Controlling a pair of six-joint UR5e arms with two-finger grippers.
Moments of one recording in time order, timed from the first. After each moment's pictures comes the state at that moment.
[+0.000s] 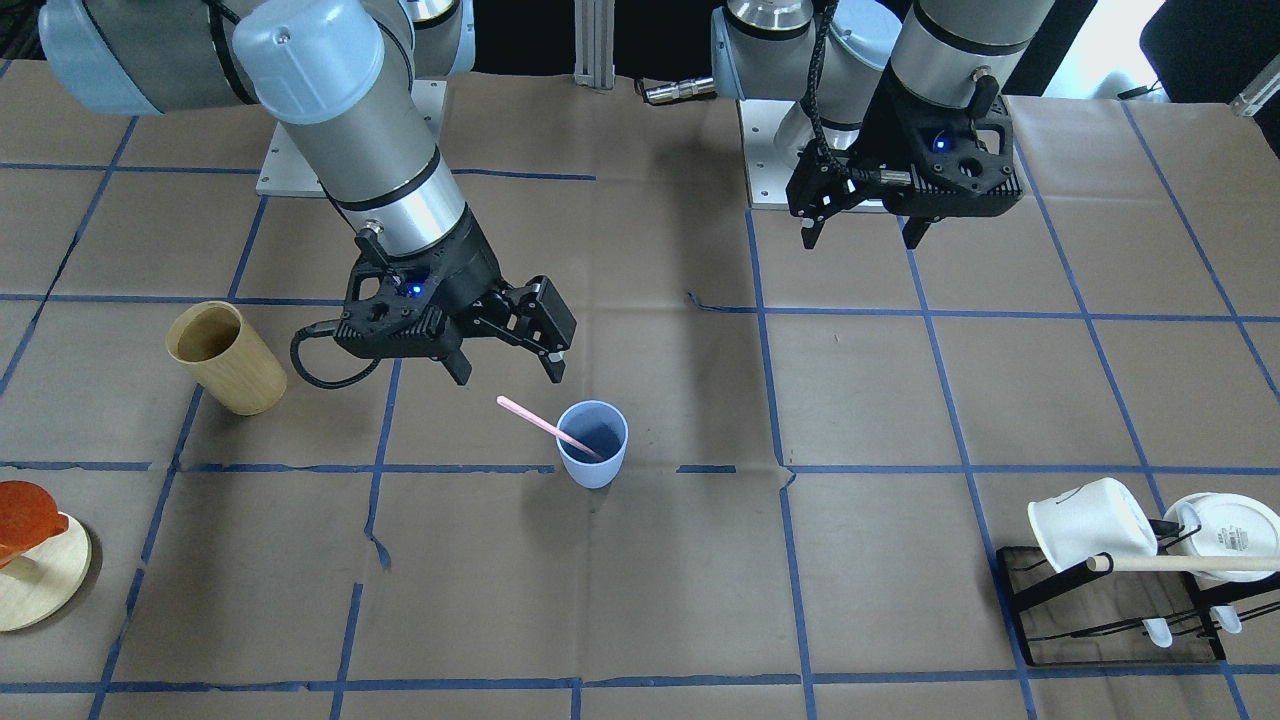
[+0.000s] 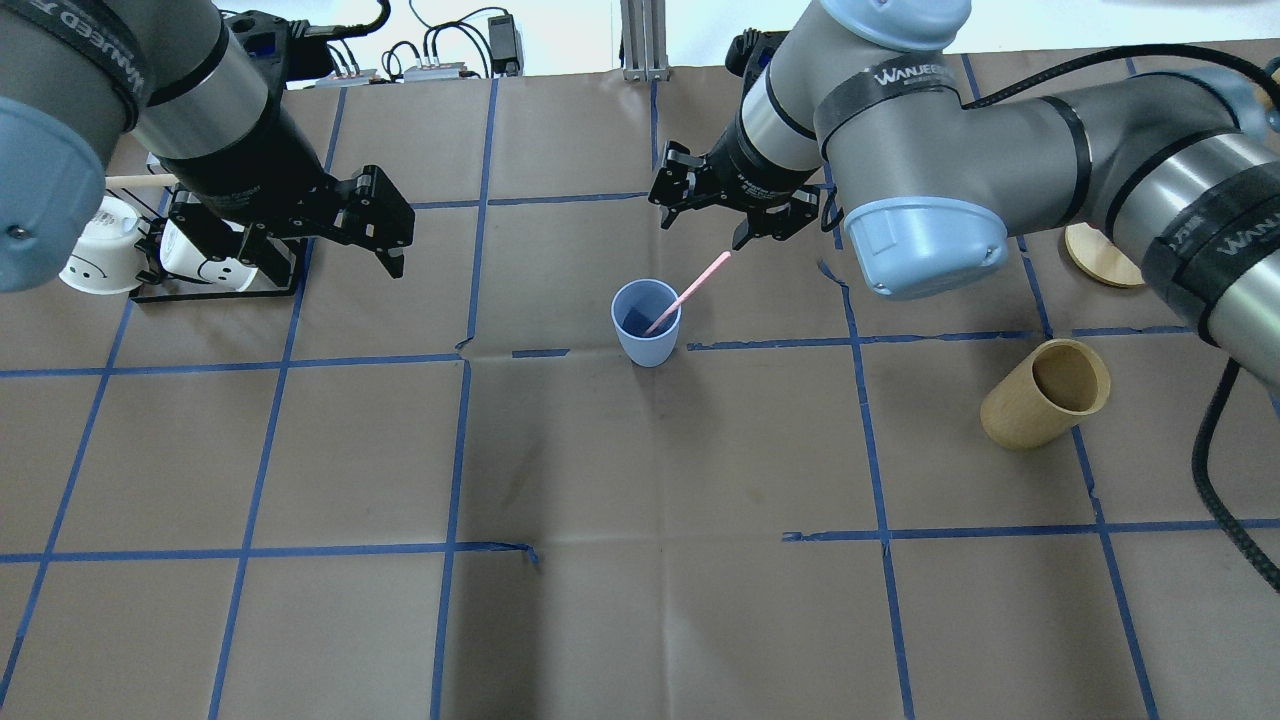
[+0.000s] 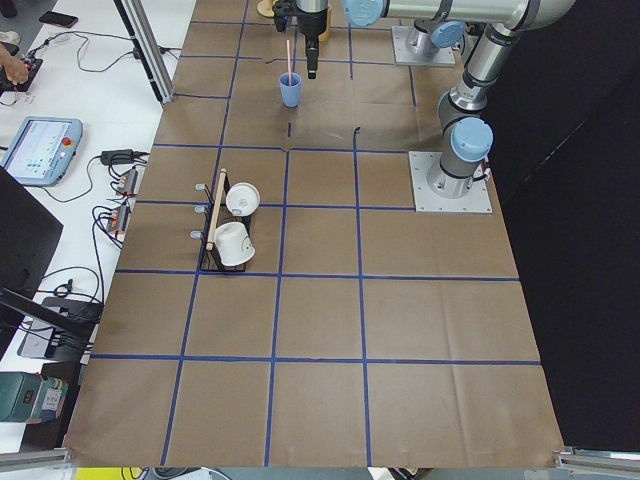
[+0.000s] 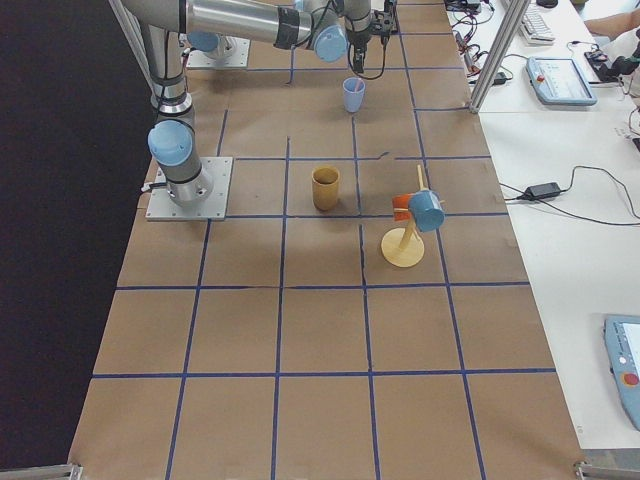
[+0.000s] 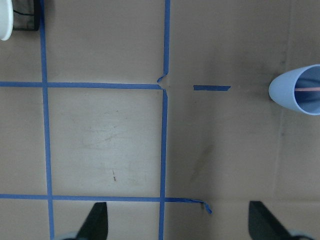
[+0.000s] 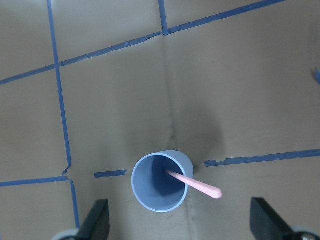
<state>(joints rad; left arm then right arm) -1.57 -1.52 -1.61 -1.58 1.57 -0.03 1.74 -1.42 1.67 -2.09 -1.32 0.38</state>
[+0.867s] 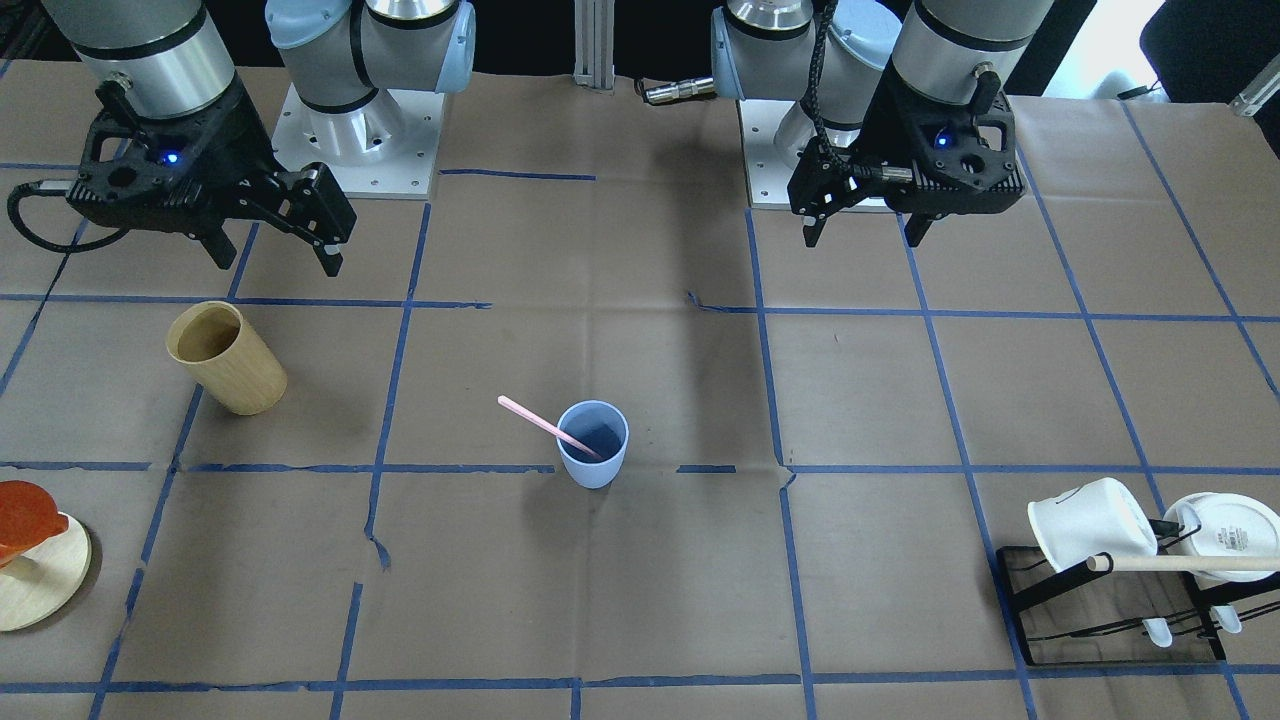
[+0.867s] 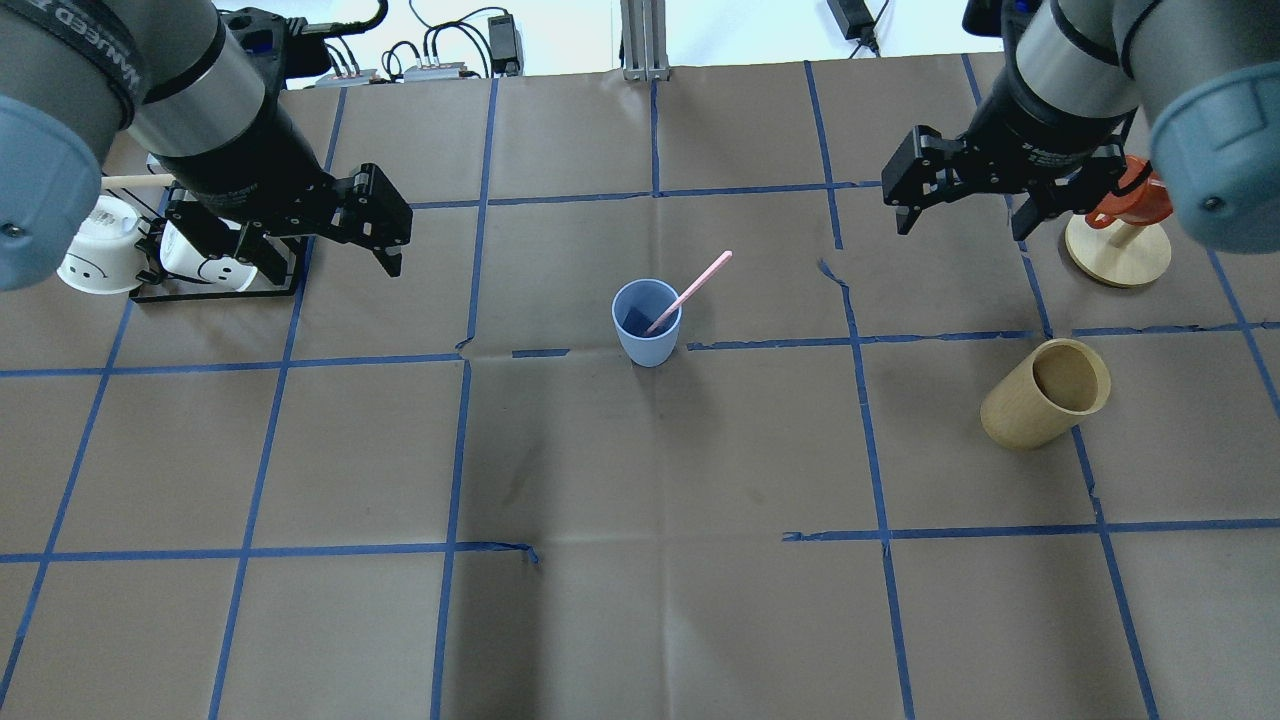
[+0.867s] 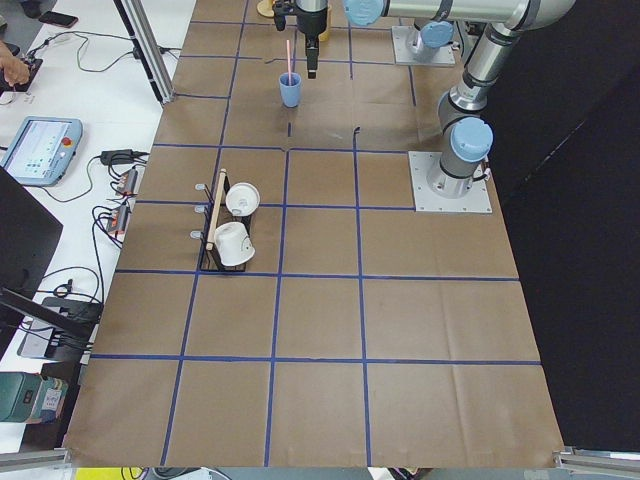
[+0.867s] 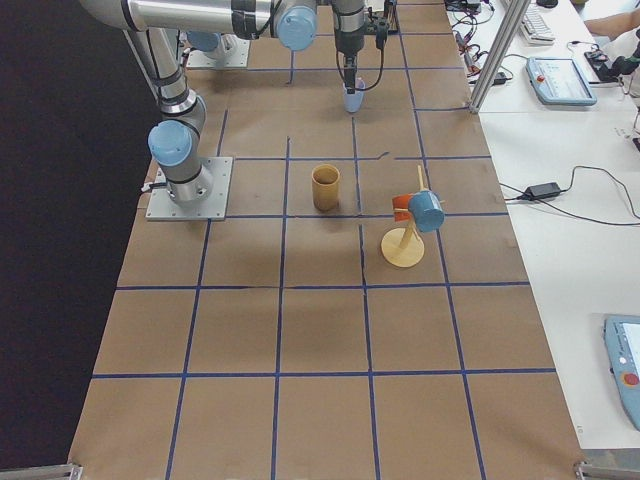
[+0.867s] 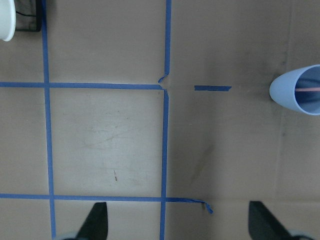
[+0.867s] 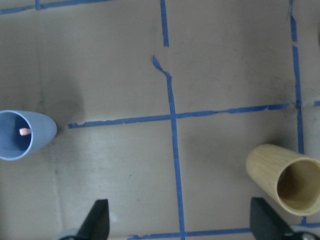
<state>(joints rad) -1.57 -1.52 -1.61 -1.58 1.57 -0.03 1.52 -1.63 1.66 -1.66 -1.54 0.05</state>
